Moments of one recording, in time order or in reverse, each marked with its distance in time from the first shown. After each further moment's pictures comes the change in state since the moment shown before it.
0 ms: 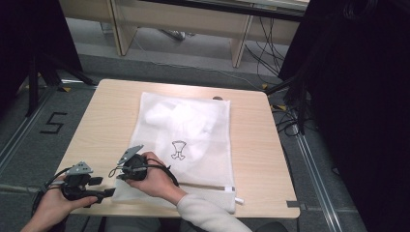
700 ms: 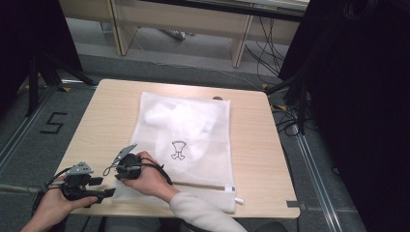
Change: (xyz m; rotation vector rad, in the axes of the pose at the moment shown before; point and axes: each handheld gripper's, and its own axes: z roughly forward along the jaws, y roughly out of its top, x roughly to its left) left arm 0.000 -0.001 0.002 -0.008 -0.009 -0.013; right arm -0.001 0.008 0.020 0.034 0.024 0.026
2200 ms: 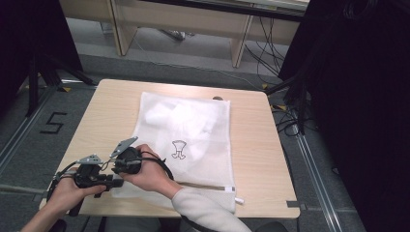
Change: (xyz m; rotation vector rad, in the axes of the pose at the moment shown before) left arm 0.002 0.022 0.025 -0.015 -0.116 -0.043; right arm 0.005 0.020 -0.037 -0.066 -0.007 -0.045
